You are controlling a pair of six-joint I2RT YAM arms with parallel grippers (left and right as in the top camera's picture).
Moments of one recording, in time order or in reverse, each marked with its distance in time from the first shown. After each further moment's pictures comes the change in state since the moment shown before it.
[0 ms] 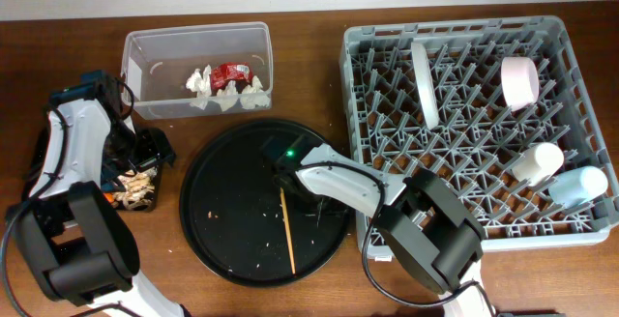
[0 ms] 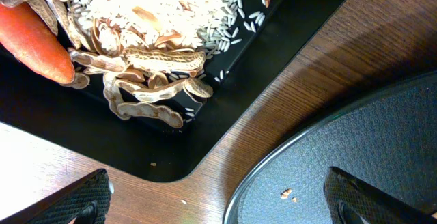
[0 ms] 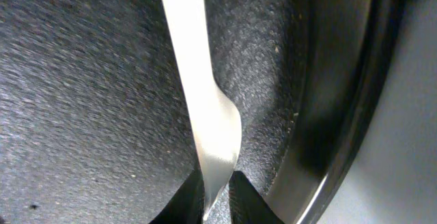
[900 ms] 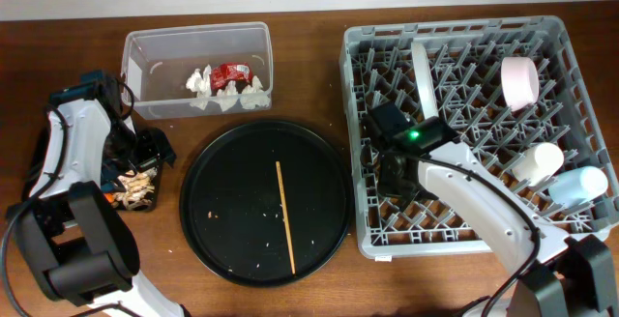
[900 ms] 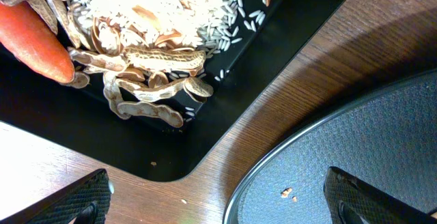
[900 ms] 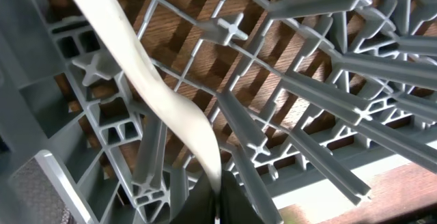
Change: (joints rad) left arm 0.000 0.000 0.000 -0.002 0.000 0.000; right arm -0.364 -0.524 -0.289 -0.037 0.100 -0.178
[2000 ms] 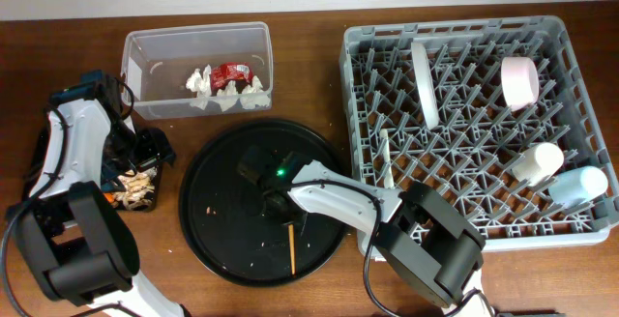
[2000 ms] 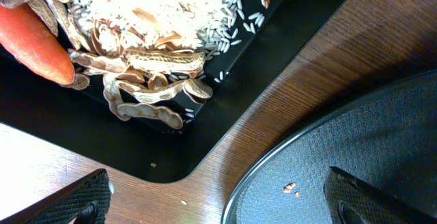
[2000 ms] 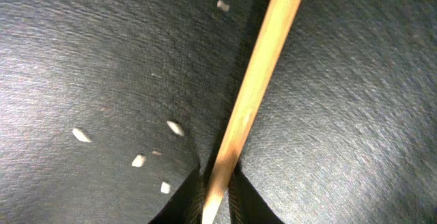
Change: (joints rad) left arm 0.000 0.000 0.000 0.003 0.000 0.000; right arm 0.453 0.491 0.248 0.304 -0.232 -0.060
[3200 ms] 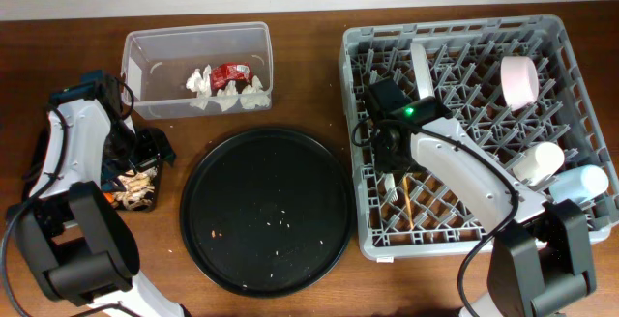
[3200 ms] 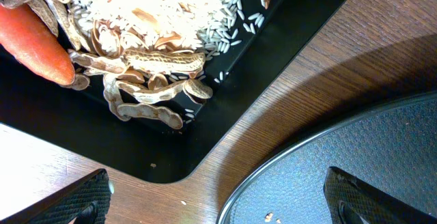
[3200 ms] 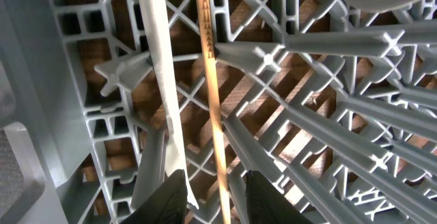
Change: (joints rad) left arm 0.000 0.000 0.000 0.001 0.000 0.000; right arm -0.515 -0.347 -0.143 -0.185 0.267 -0.179
